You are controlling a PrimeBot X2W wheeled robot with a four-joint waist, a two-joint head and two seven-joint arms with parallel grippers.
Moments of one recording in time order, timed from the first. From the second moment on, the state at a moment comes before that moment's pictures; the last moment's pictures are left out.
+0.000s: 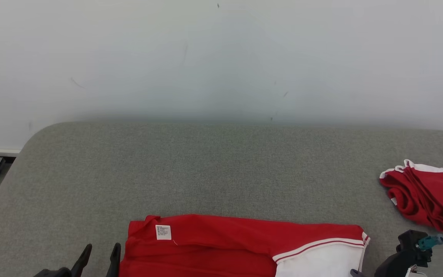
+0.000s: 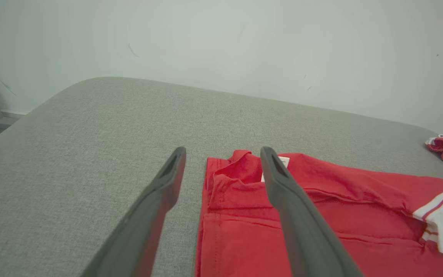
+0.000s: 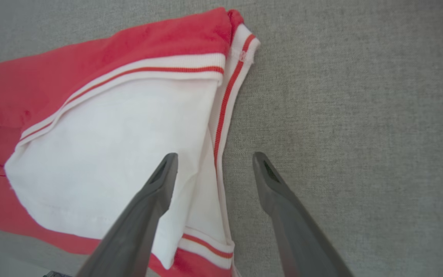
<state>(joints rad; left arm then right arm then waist) 0.02 0.42 -0.52 0.12 -0.60 0.18 -0.22 0.03 -0.05 -0.22 0.25 0.35 0.13 0.73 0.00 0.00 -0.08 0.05</state>
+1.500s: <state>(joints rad) -0.01 0.41 -0.53 0.17 -0.63 0.14 -0.24 -0.12 -0.05 -0.37 0.23 0.20 0.13 0.79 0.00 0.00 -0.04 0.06</state>
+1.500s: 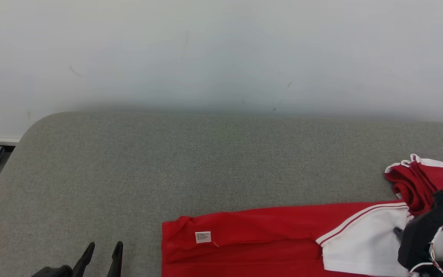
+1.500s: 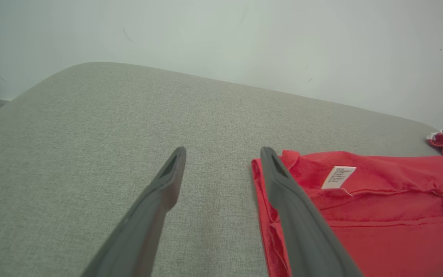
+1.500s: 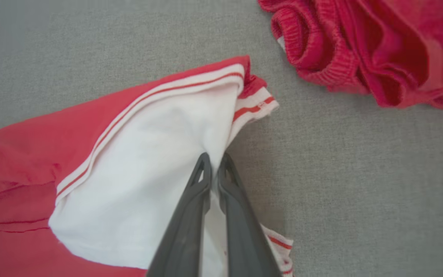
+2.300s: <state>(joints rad) -0.02 0.41 -0.55 0.19 -0.63 0.13 -0.25 -0.14 -0.14 -0.57 -0.07 0.06 0.13 1.05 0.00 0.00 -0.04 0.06</state>
